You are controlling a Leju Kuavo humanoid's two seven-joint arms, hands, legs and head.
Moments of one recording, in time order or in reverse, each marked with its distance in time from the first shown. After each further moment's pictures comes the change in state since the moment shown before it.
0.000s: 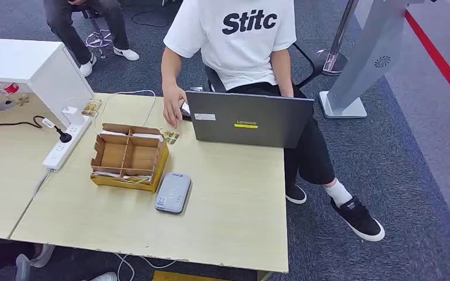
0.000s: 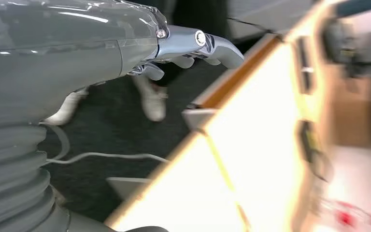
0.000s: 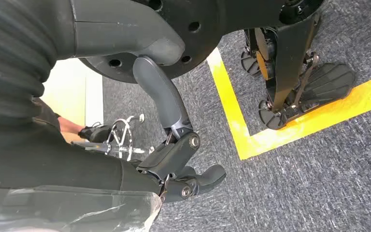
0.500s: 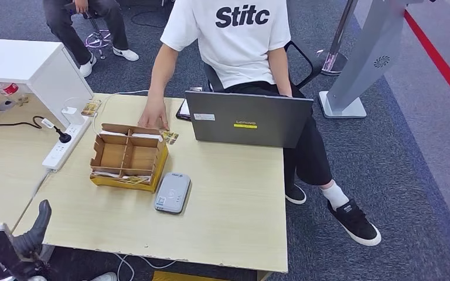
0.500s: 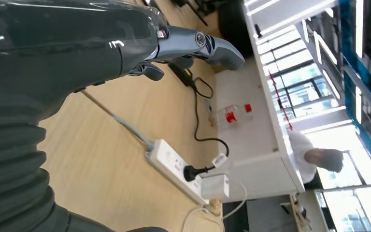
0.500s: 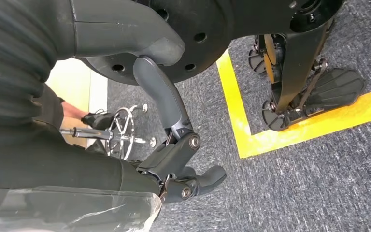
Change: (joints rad) left arm -0.071 0.141 -0.242 -0.143 -0.365 0.053 0.055; right arm -0.009 0.003 0.023 0.006 0.058 0.026 0.013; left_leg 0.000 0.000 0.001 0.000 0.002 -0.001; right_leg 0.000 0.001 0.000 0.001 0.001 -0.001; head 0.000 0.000
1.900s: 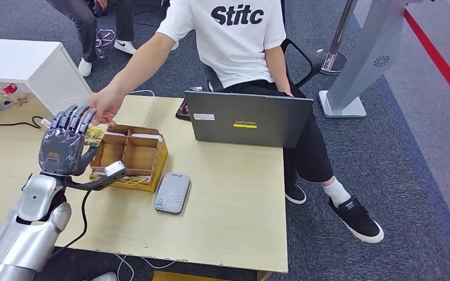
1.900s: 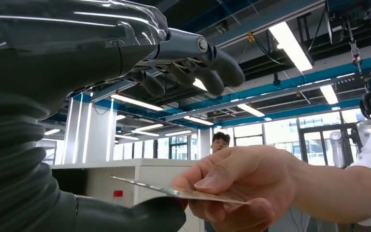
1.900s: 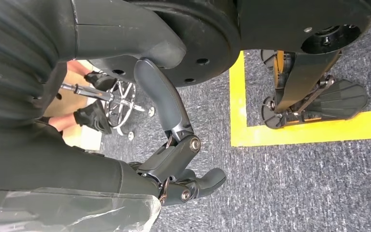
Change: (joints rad) left arm -0.437 0.498 -0.554 0.322 -1.120 0.072 0.435; right arm -0.022 0.000 0.076 0.006 0.151 0.078 0.009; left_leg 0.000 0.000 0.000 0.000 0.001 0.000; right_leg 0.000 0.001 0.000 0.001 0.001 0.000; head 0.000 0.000
